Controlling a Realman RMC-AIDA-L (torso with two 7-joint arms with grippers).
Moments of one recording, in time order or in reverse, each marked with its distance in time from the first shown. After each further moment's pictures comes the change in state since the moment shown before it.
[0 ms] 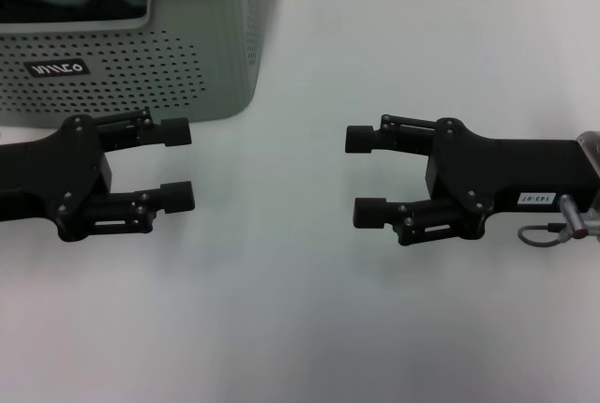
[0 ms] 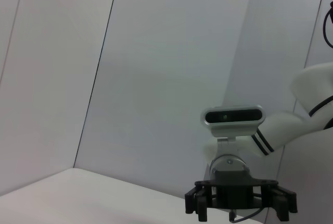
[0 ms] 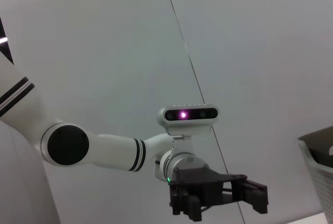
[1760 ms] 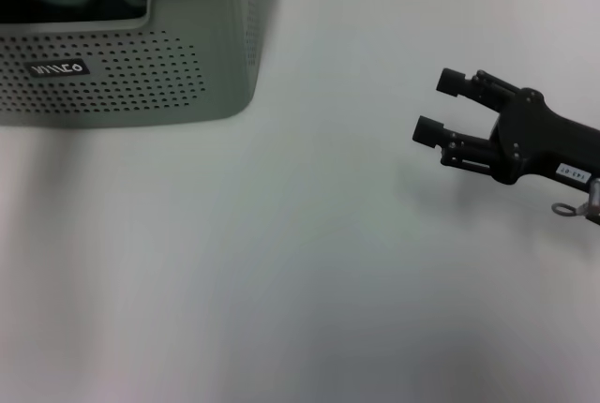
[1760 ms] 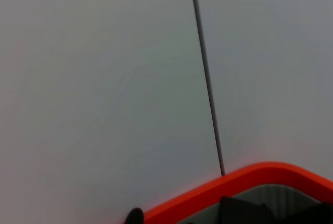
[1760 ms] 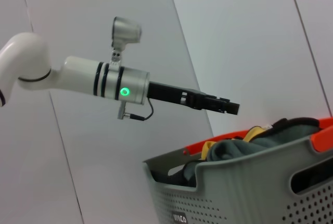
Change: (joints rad) left arm -0.291 -0.191 0.032 0.832 0.919 -0.910 -1.005; right arm -0.180 0.012 0.242 0.009 0.010 0.177 -0.133
